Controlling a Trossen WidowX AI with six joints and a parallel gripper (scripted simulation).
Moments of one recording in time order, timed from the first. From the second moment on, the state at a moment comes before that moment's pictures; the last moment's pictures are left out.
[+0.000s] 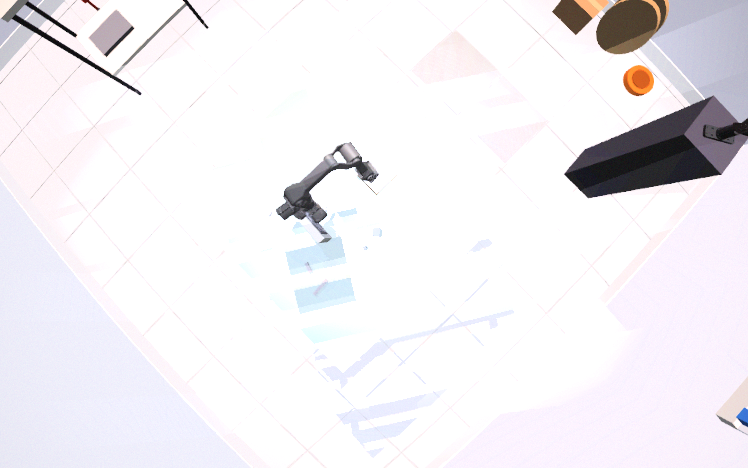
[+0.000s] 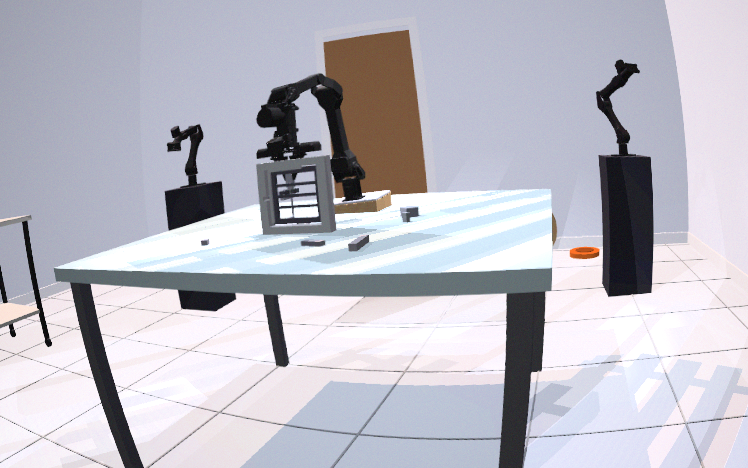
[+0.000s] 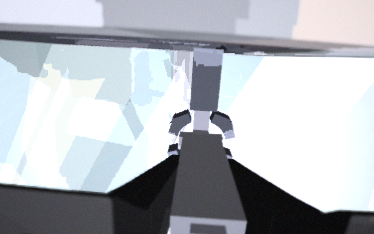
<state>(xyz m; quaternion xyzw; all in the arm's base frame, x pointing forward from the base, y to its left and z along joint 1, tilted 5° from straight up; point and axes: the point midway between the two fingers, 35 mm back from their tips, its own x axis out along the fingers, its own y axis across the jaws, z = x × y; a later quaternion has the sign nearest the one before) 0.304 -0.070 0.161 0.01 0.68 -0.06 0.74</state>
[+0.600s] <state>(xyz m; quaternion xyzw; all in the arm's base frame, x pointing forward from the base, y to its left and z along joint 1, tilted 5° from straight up) 0.304 -0.070 0.161 0.15 0.65 -0.18 0.72</state>
